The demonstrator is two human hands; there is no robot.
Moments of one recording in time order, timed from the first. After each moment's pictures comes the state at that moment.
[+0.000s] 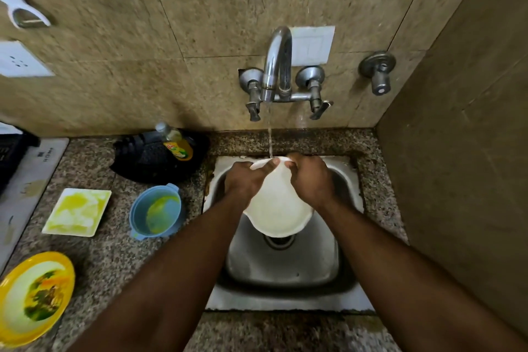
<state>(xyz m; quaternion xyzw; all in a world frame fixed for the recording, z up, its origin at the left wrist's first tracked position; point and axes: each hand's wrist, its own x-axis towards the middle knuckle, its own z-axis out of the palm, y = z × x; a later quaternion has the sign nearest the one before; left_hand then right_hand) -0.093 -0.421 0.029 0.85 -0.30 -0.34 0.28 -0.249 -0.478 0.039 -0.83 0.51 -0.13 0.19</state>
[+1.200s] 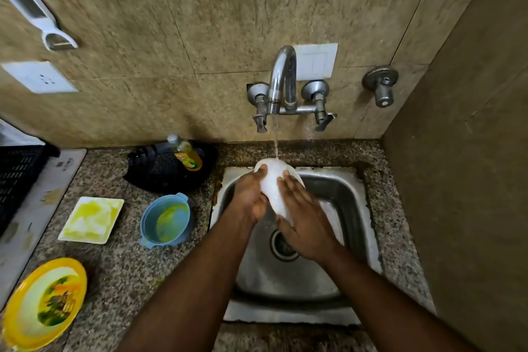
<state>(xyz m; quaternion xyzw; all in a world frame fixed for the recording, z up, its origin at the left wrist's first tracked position) -0.107 -0.410 0.051 0.51 0.02 -0.59 0.62 -0.271 -0.407 0.013 -0.89 0.36 -0.17 0.23</state>
